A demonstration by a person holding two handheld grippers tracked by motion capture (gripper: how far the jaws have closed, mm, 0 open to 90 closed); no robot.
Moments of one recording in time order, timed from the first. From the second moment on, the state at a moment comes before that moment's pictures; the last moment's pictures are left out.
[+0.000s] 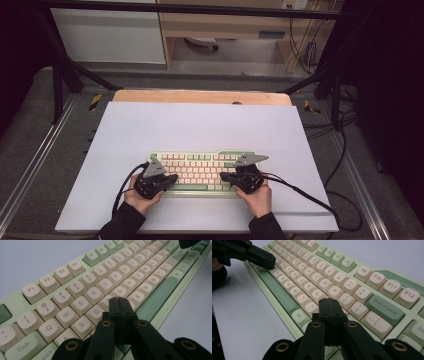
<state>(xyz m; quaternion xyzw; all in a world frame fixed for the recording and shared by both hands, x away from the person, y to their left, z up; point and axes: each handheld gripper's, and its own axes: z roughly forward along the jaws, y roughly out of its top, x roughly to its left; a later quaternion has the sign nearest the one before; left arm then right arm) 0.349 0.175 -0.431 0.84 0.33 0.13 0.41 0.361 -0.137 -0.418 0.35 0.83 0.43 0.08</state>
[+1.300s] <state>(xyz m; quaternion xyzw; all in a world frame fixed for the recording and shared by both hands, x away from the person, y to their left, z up) 0.357 0.183 -0.419 0.82 0.35 0.15 0.43 0.361 -0.137 -0.420 0.35 0.83 0.43 0.08</state>
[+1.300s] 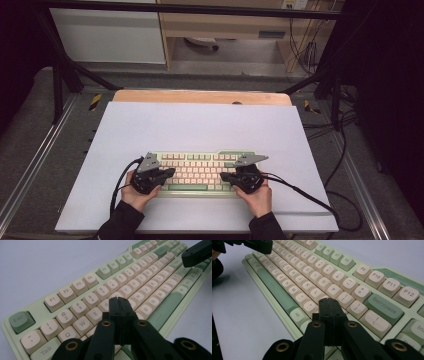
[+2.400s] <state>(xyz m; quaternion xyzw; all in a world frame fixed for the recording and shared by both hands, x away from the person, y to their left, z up) 0.376 0.181 -0.432 0.81 0.38 0.17 0.41 0.362 -0.137 -0.420 0.35 0.83 0.42 0.08</state>
